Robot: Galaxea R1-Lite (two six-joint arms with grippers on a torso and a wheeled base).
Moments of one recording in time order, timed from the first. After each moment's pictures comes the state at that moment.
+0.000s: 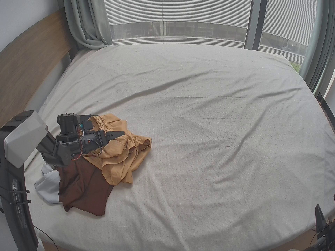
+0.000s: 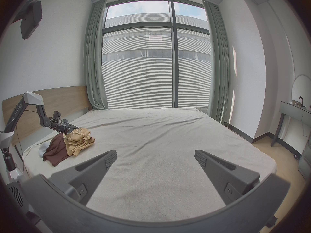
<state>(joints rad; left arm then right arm) -0.03 2.32 -1.13 -0.80 -0.67 -0.38 -0.01 0.02 -0.02 0.00 -0.04 0.02</state>
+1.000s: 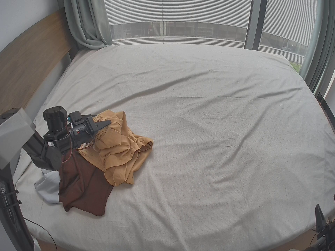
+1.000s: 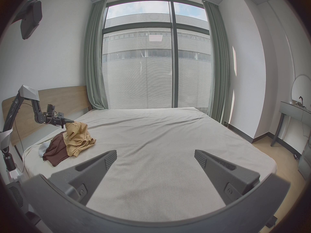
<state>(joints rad) -0.02 2.17 -0.95 -1.06 -0.64 -0.68 -0.01 0.02 -0.02 0.00 -0.04 0.02</state>
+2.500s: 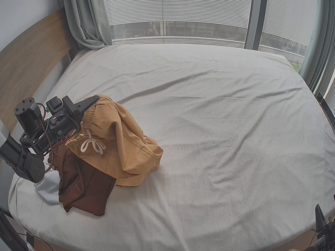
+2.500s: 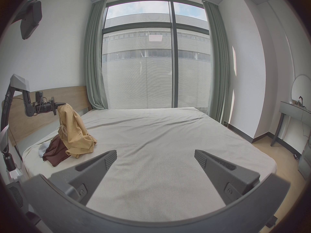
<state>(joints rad) -0.06 1.87 -0.68 -1.38 -0.60 -1.07 -0.01 0.02 -0.02 0.00 -0.04 0.02</state>
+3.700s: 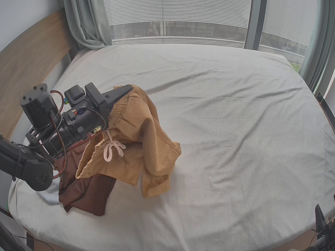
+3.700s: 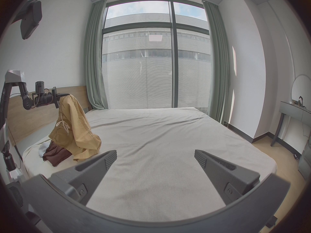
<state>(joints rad) -0.37 1.75 -0.73 -1.23 -0.41 -1.09 -0.01 0.02 -0.02 0.00 -0.04 0.02</state>
